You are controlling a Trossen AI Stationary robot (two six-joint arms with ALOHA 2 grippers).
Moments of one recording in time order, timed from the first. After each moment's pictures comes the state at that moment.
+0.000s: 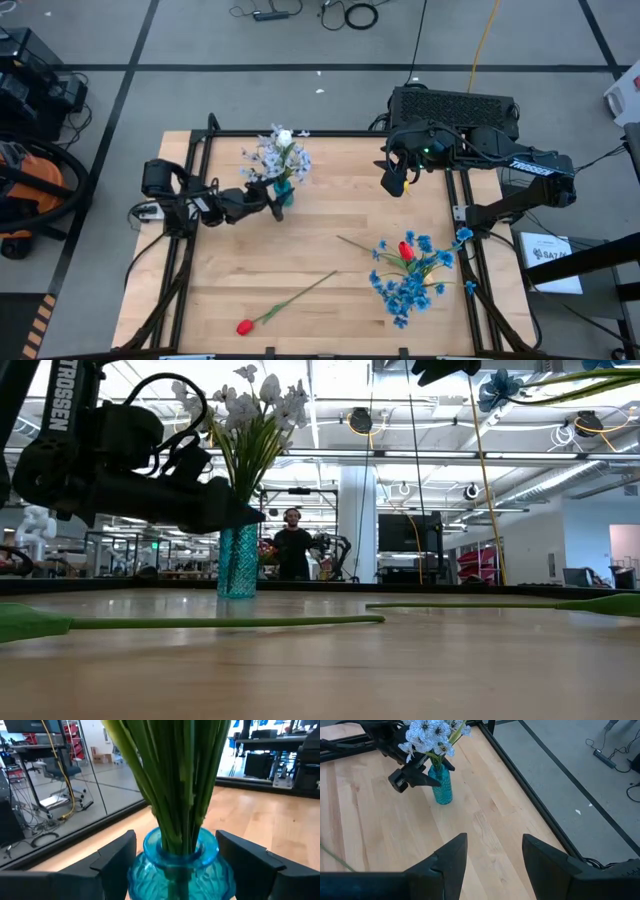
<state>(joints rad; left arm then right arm) 0.12 1.79 0.19 1.57 -0.44 0.01 -0.12 1.29 1.57 -1.02 0.29 0.20</state>
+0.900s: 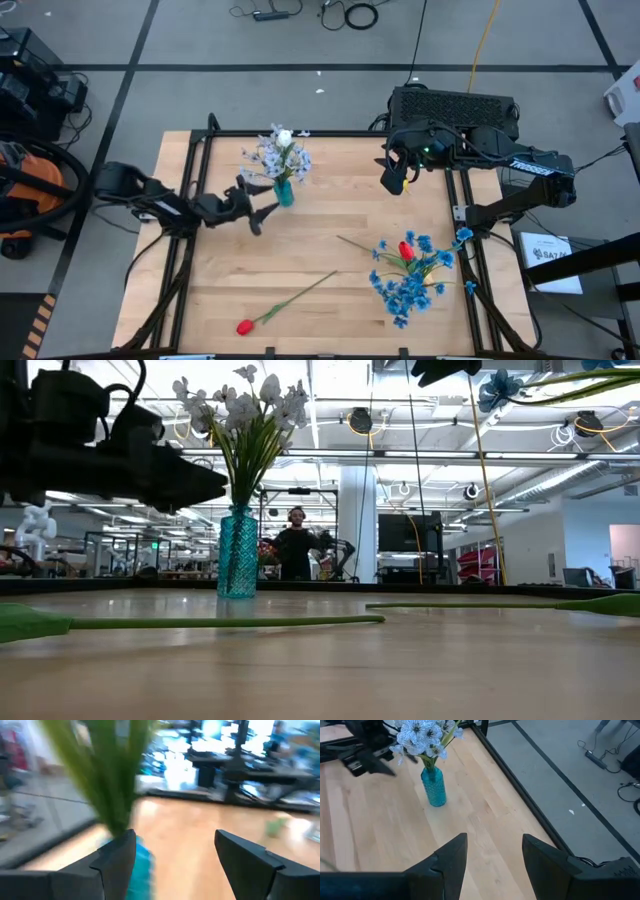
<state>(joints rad) -0.01 1.41 0.01 1.43 -0.31 0.00 -0.12 1.29 1.57 -1.02 0.32 0.20</state>
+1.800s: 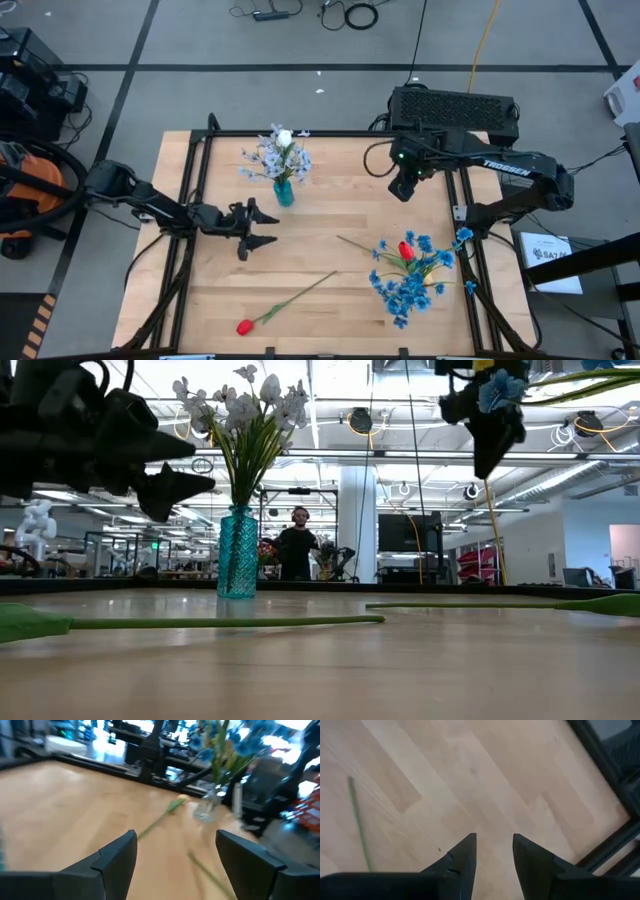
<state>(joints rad) -0.20 1.31 0.02 1.25 -0.11 -0.29 -0.32 1.29 1.26 -1.25 0.18 0.33</state>
